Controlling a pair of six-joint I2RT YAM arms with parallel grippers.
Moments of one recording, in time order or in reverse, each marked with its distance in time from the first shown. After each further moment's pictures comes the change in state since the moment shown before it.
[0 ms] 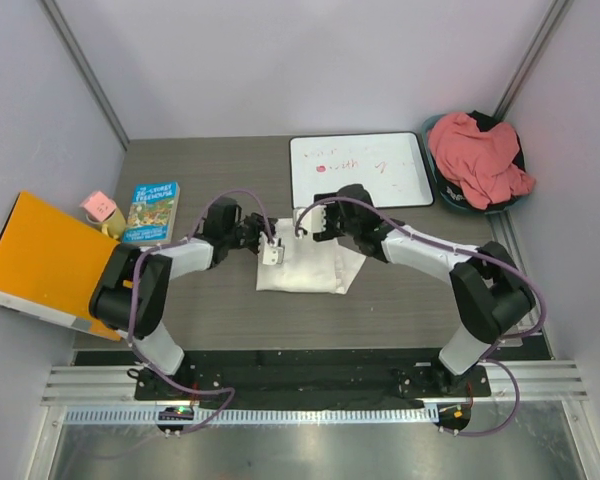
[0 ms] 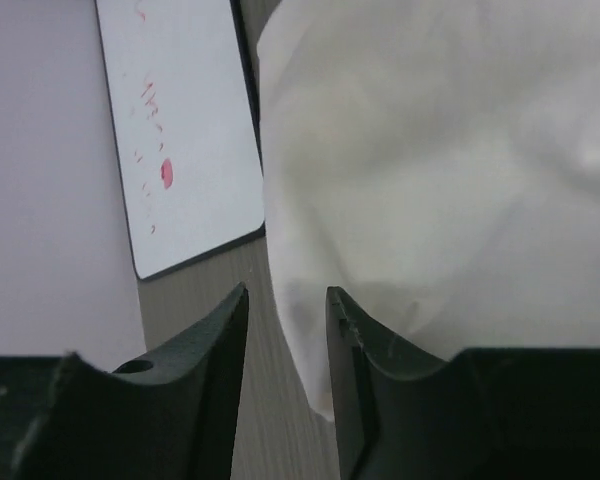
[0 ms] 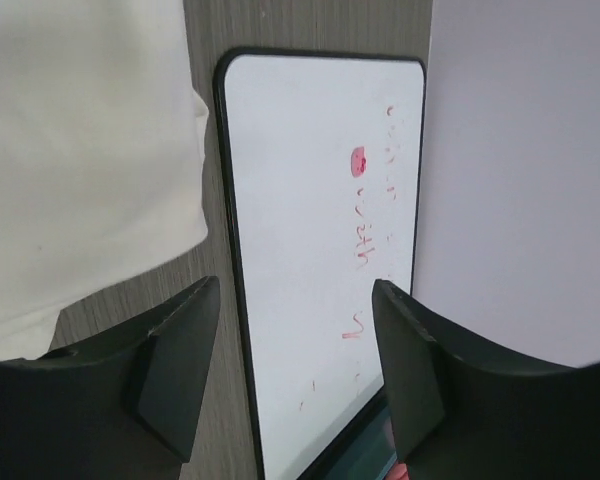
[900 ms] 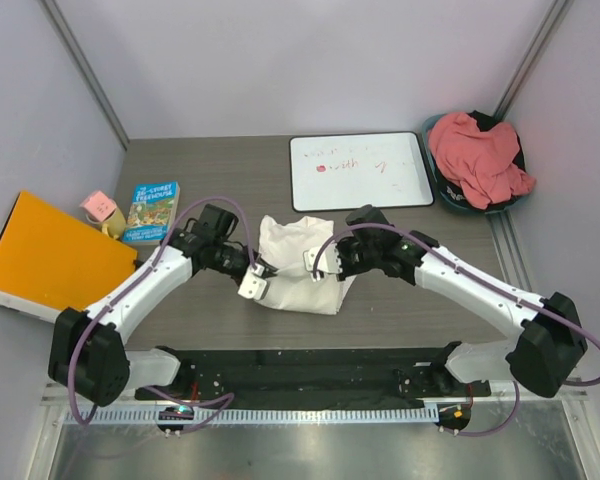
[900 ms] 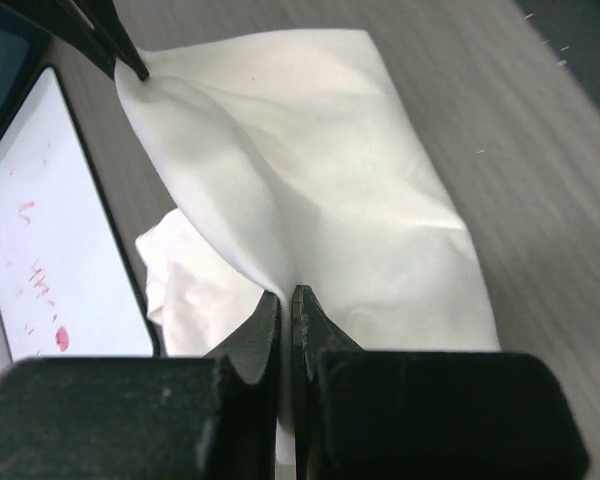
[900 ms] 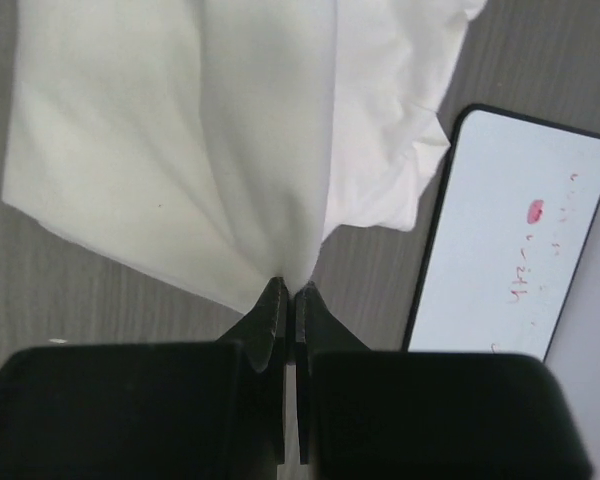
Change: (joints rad) left arm -0.104 -0.344 0.053 -0.789 0.196 0.158; right arm 0.135 -0.344 -0.068 -0.581 -0.160 0.098
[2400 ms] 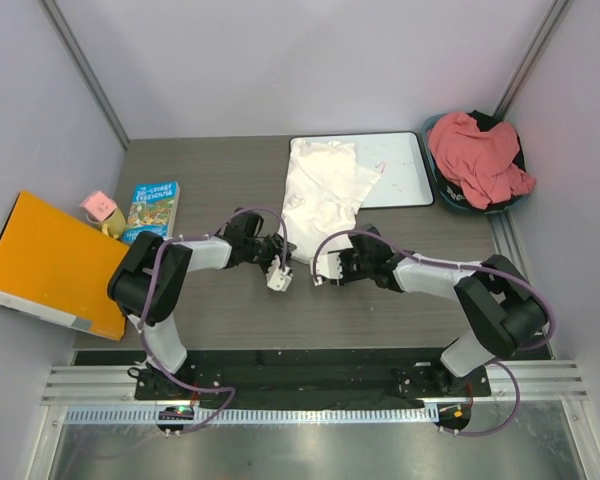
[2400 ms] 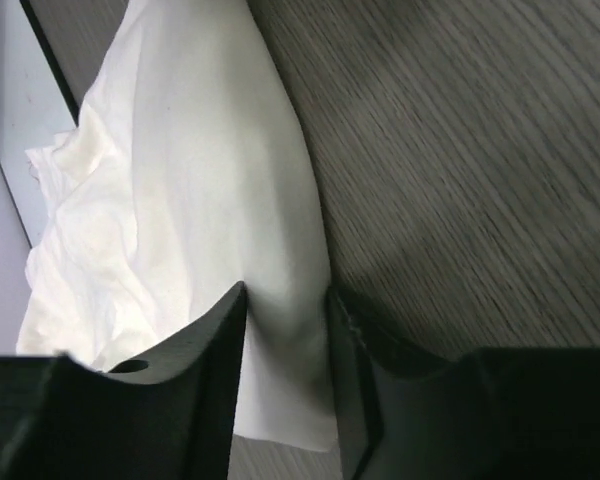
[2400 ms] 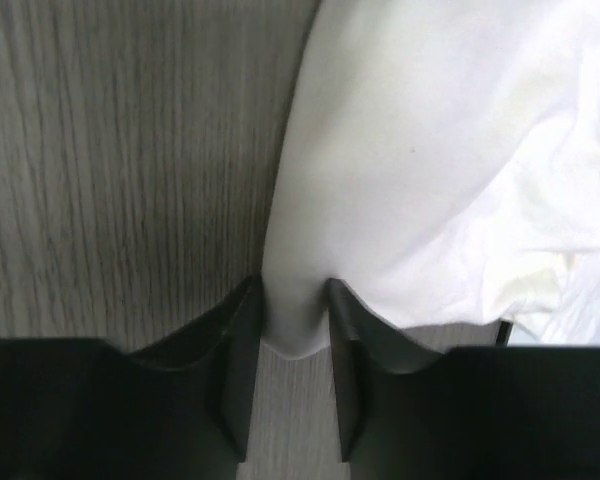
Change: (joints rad) left arm -0.002 0.527 -0.065 0.785 -0.171 0.113; right arm -0.123 0.252 -0.304 0.595 0.033 -0.045
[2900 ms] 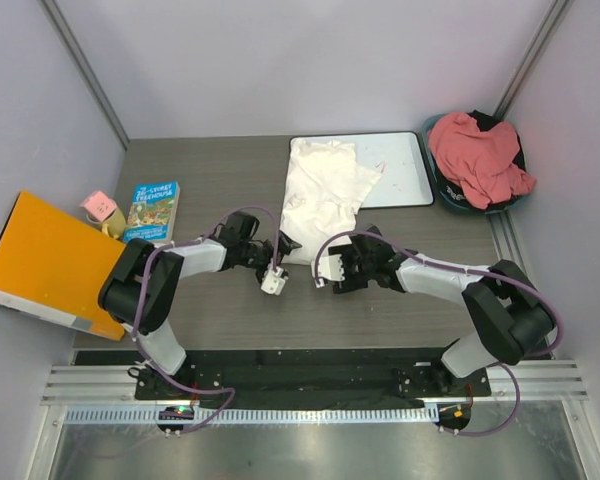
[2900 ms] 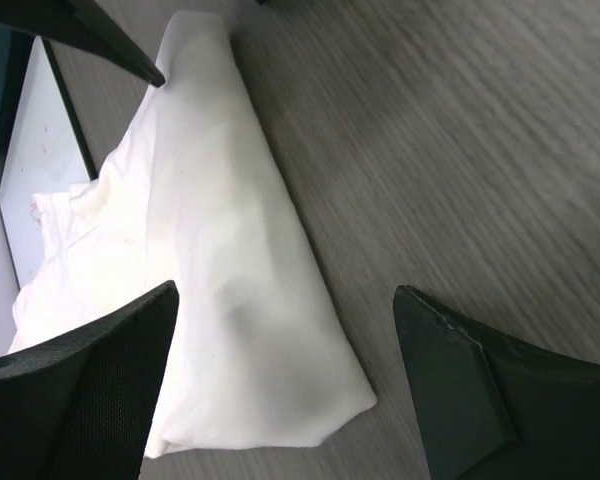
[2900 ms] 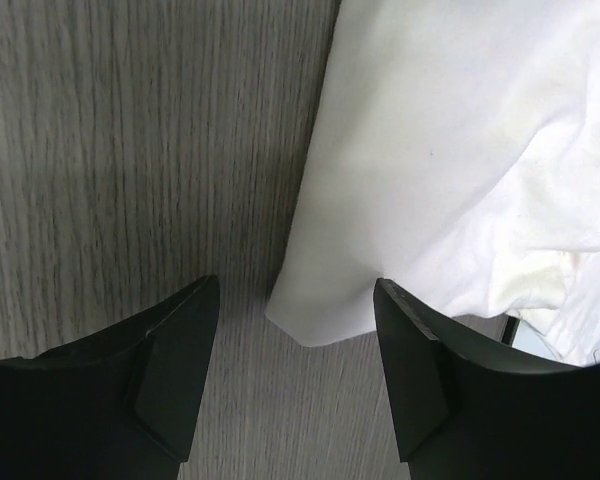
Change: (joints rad) left arm 0.007 -0.075 -0.026 -0.123 0.136 -0.011; right arm 0.010 -0.033 0.017 -0.111 -0.018 -0.005
